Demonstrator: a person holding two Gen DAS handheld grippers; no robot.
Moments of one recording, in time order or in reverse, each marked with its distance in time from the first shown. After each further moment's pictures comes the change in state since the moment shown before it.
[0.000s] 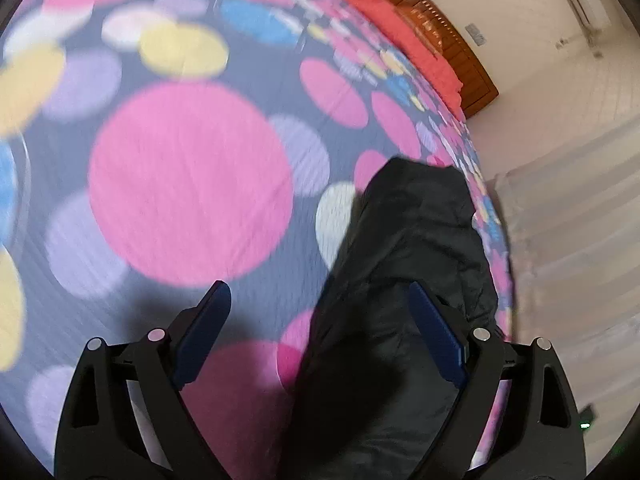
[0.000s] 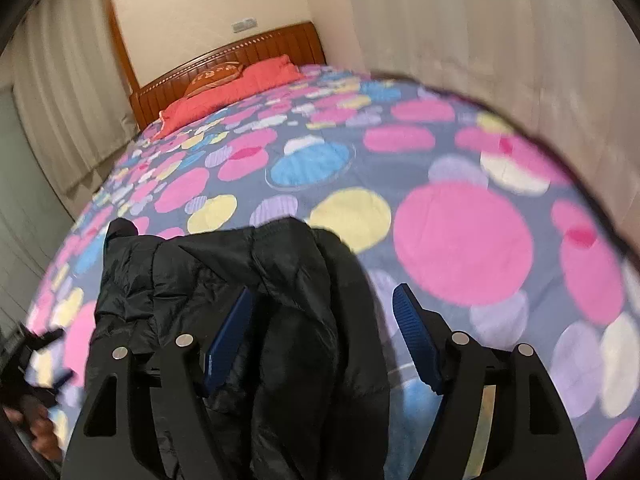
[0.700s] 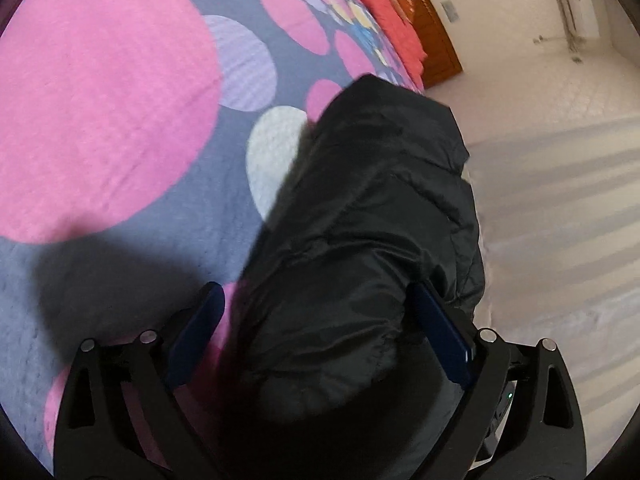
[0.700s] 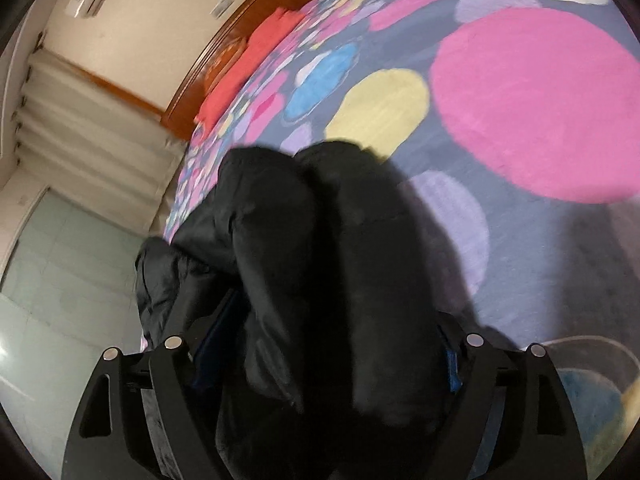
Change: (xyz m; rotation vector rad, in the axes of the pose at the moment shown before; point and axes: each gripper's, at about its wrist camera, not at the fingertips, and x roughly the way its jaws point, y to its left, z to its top) left arm 0.067 -0.009 -0.023 -0.008 0.136 -0.222; right arm 0.097 -0.039 -0.028 0.302 0.242 0.401
